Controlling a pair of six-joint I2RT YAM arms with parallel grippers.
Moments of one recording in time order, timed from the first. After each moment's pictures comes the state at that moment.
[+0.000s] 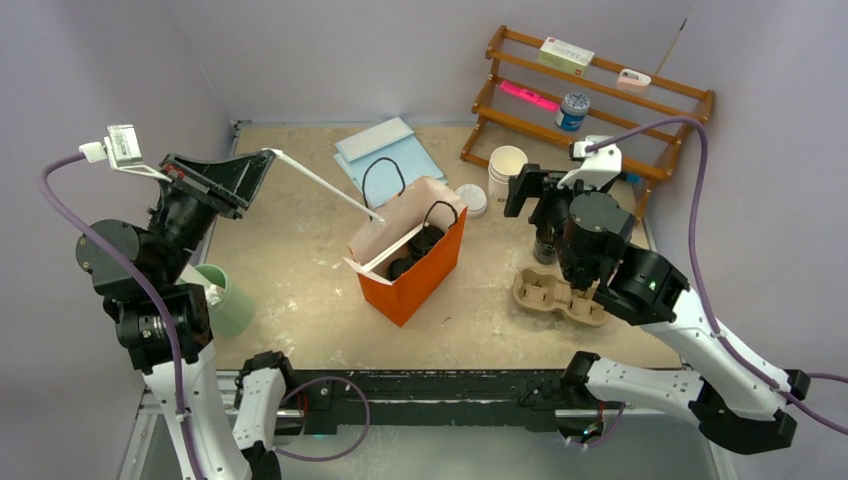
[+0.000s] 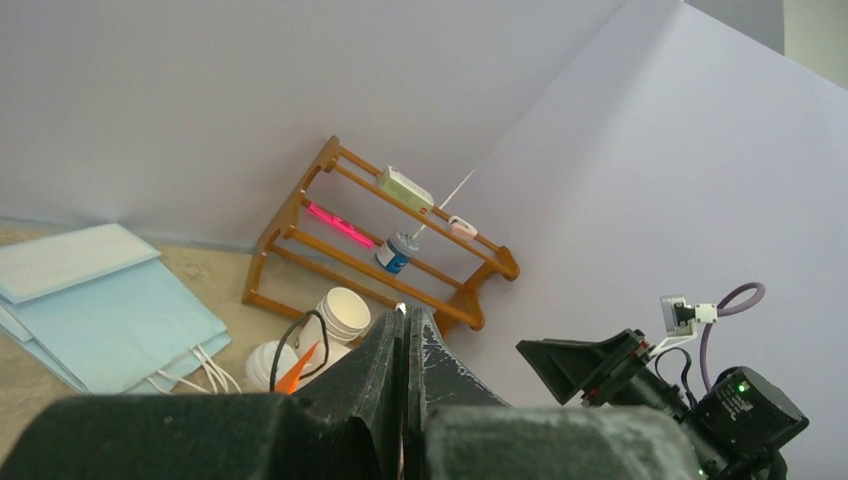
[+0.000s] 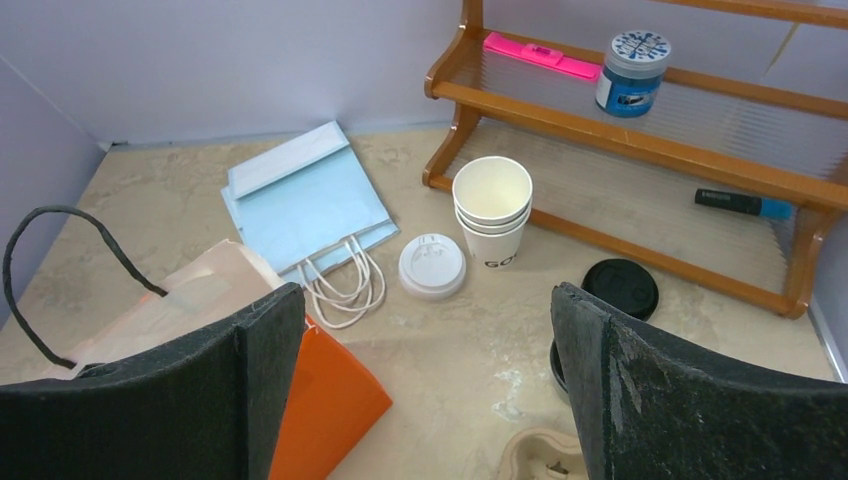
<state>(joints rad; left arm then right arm) 0.28 0.74 1.37 -0.29 0.70 -0.95 0.92 0.93 1.32 -0.55 0.85 0.26</state>
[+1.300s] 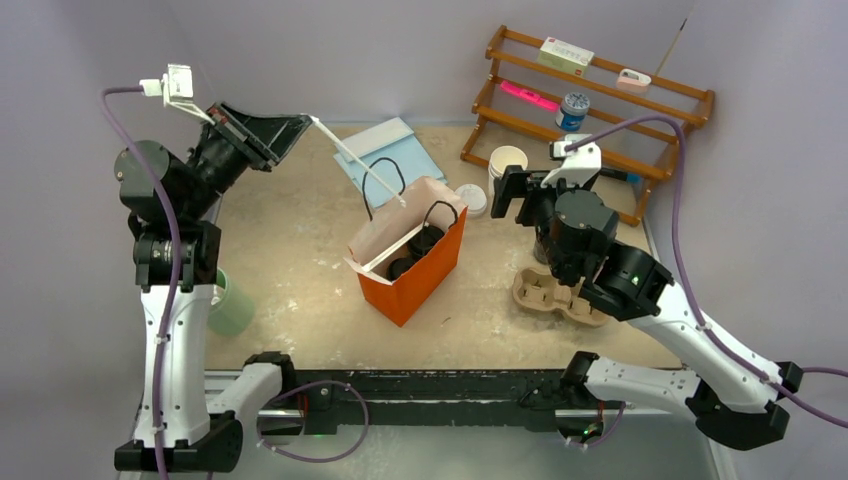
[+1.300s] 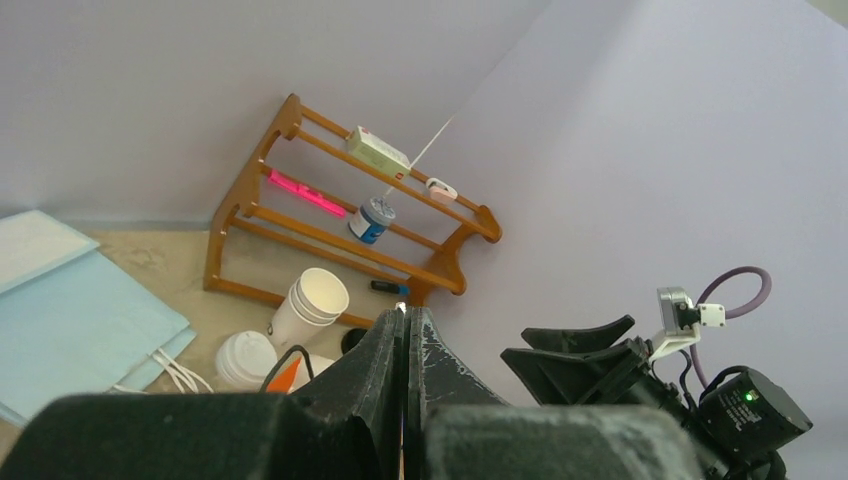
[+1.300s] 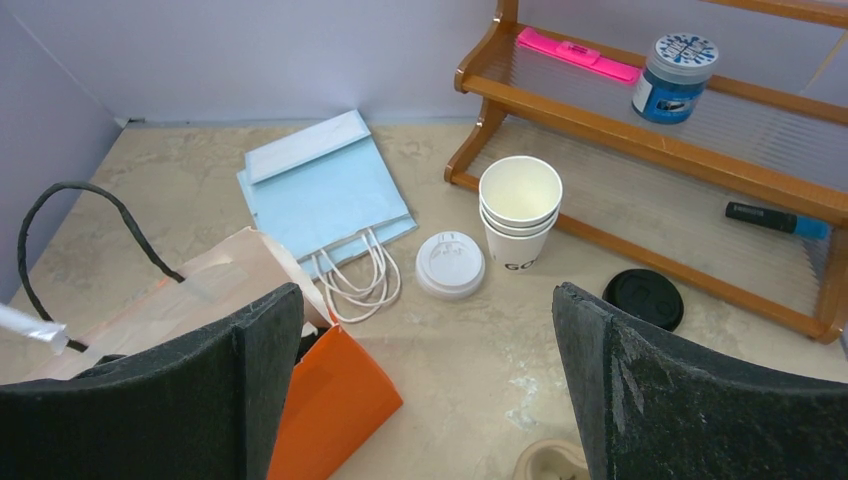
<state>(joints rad) 0.01 1.00 1.46 -0.21 0.61 -0.85 0.92 0.97 1.29 -0.48 0.79 0.23</state>
